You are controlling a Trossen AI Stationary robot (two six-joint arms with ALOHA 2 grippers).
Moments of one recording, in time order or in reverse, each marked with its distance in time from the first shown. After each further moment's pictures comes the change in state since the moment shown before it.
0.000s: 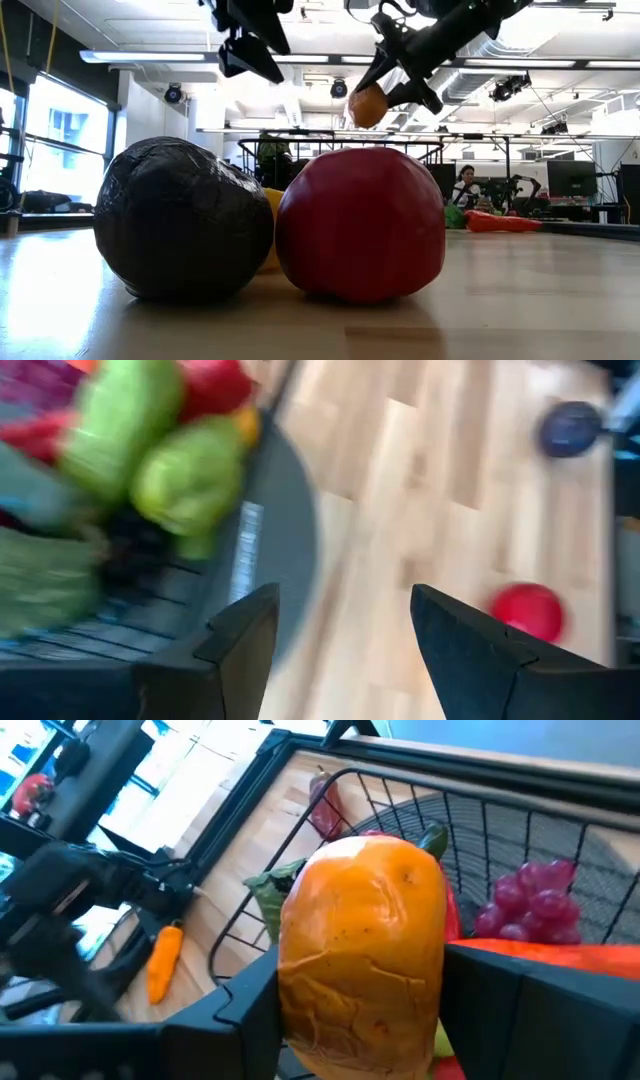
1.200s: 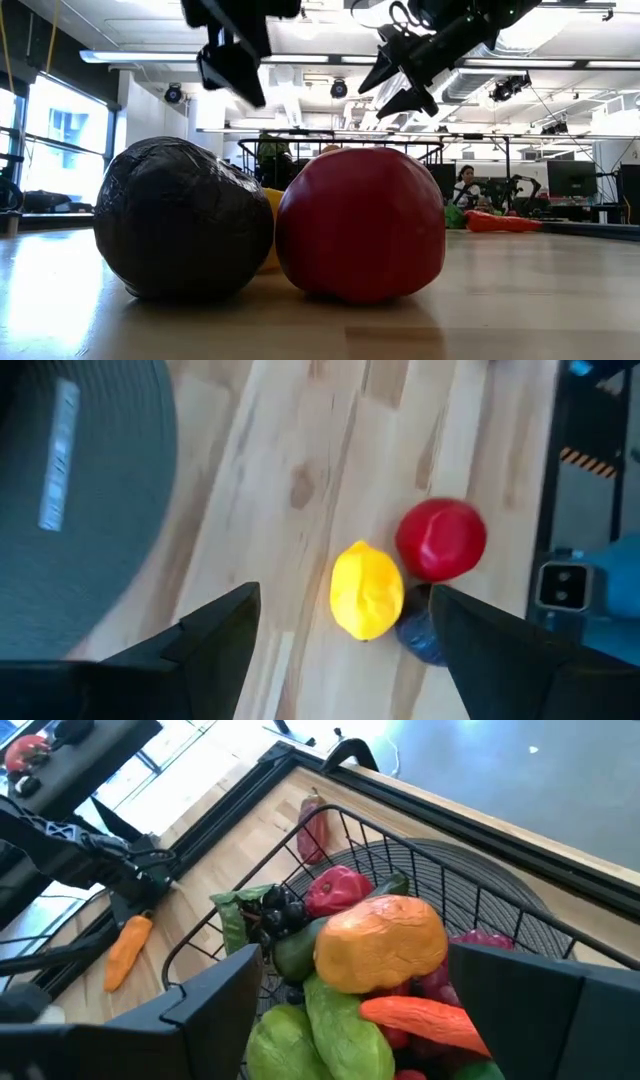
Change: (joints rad) left arm -0.255 0.141 -0.001 0.027 0.018 -0.225; right arm -0.136 0.001 0.000 0.023 -0.113 -0.252
